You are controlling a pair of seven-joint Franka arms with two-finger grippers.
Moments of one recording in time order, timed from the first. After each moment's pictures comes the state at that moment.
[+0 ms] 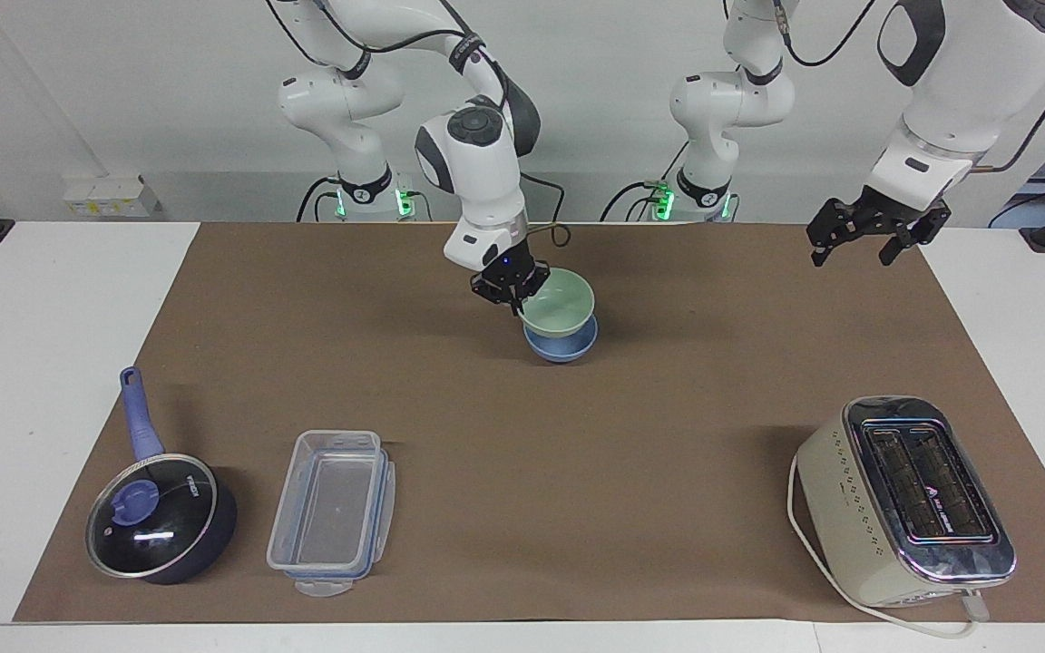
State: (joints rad) left arm -0.04 0.01 -0.05 -1.57 0.01 1.57 -0.03; right arm 0.38 0.12 0.22 -2.04 0.07 2.29 0.41
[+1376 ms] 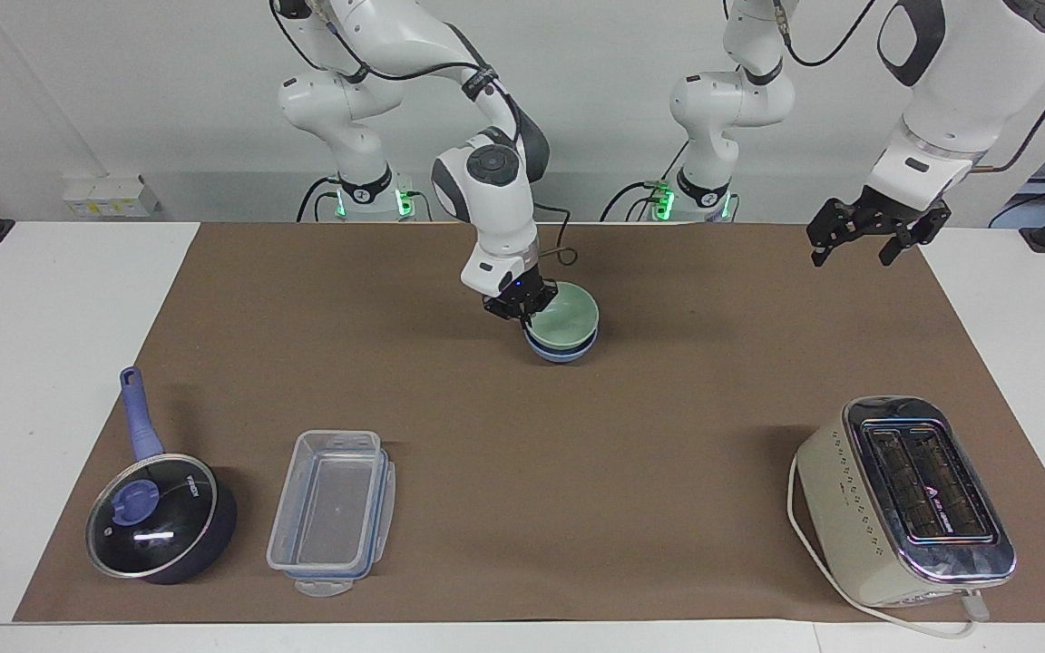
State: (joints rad) left arm -0.04 0.01 -0.05 -1.57 0.01 1.57 -0.03; right arm 0.41 0.20 0.22 -2.05 0.07 2.35 0.41
